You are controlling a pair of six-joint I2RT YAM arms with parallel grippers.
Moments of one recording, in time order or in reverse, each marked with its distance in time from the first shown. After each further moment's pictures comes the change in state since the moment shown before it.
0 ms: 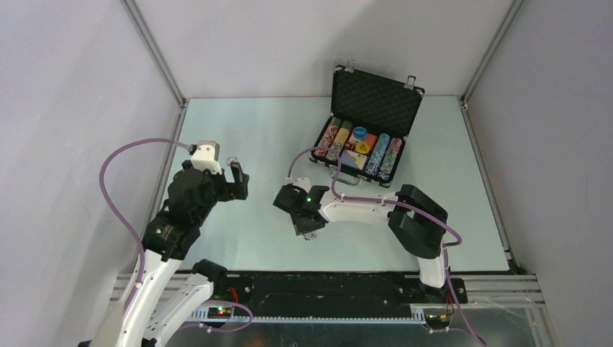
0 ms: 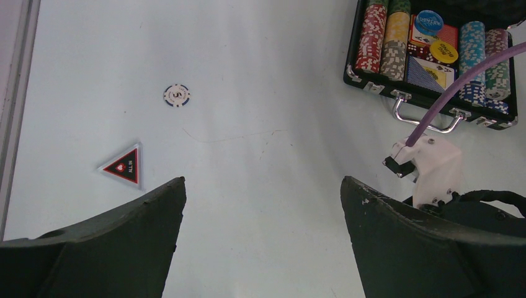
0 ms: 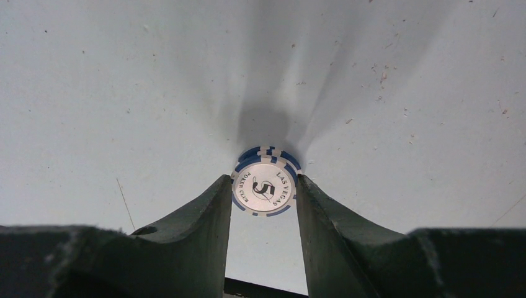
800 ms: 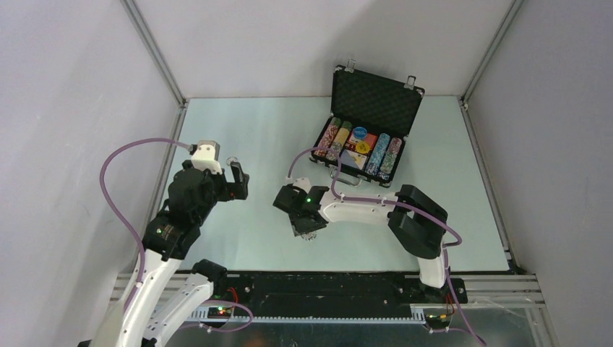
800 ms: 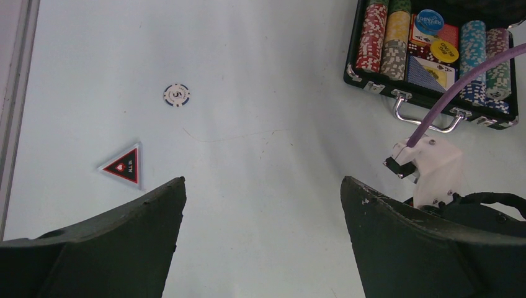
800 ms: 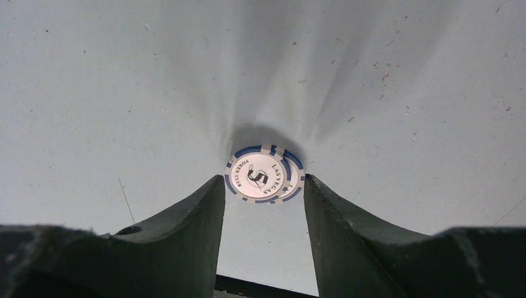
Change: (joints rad) left arm 0.000 0.002 0.000 0.000 0.000 0.000; right arm 0.007 0.000 -0.002 0.001 -0.002 0.012
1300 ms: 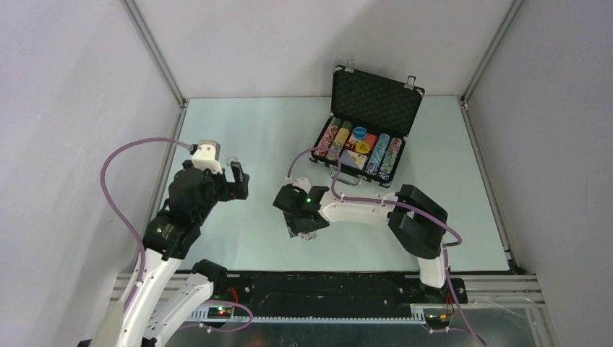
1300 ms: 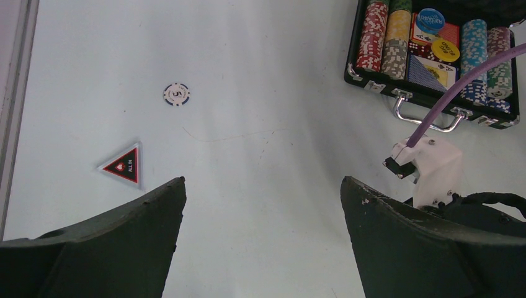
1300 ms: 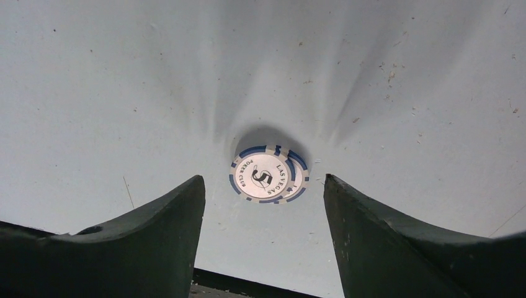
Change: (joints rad) left arm 0.000 0.005 0.000 0.000 0.000 0.000; right arm 0.000 0.000 0.000 0.007 -0.008 -0.001
